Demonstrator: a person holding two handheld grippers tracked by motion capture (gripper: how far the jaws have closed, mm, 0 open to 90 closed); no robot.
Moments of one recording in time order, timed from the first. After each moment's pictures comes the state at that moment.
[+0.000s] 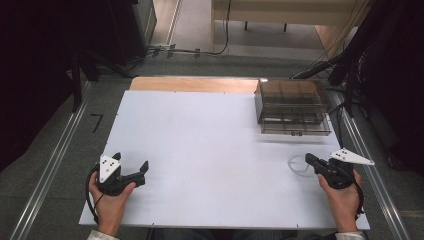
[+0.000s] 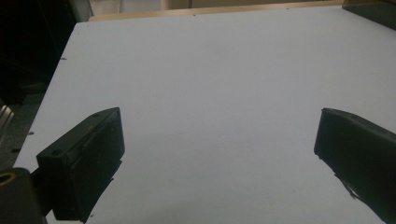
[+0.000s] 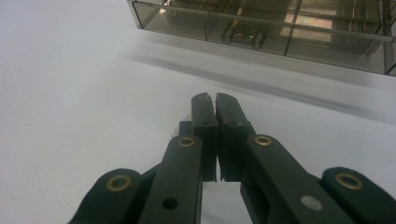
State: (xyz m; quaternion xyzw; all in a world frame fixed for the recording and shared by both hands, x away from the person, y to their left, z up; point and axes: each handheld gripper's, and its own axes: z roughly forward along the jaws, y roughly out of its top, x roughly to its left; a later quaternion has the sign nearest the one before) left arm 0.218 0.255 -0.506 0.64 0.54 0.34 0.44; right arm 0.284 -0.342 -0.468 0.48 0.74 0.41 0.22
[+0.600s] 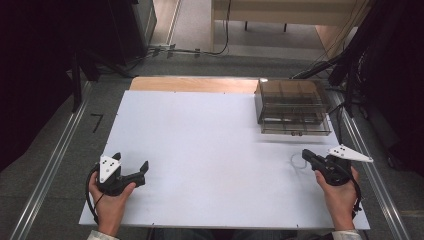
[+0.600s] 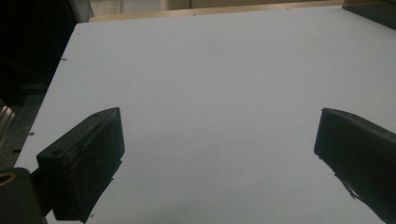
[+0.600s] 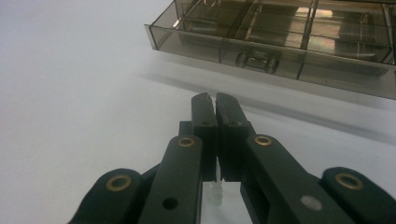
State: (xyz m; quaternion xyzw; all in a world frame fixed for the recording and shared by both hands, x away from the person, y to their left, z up) left arm 0.218 0.255 -0.505 0.64 0.53 0.34 0.44; right arm 0.288 -0.331 -0.458 0.47 0.74 0.43 0.22
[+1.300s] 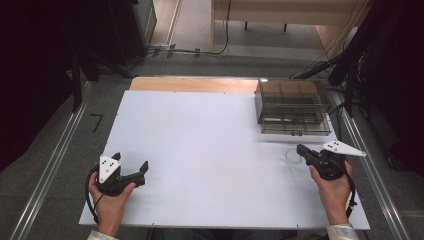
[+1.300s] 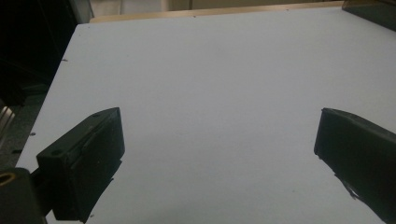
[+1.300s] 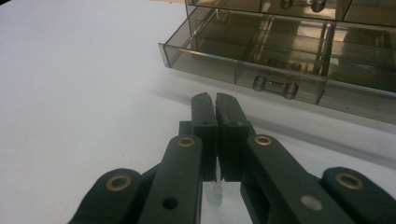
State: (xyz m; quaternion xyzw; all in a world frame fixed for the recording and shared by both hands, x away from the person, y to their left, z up) left arm 0.217 0.255 -0.505 0.64 0.53 0.34 0.44; right arm 0.298 -0.316 -0.453 0.46 0.74 0.43 0.22
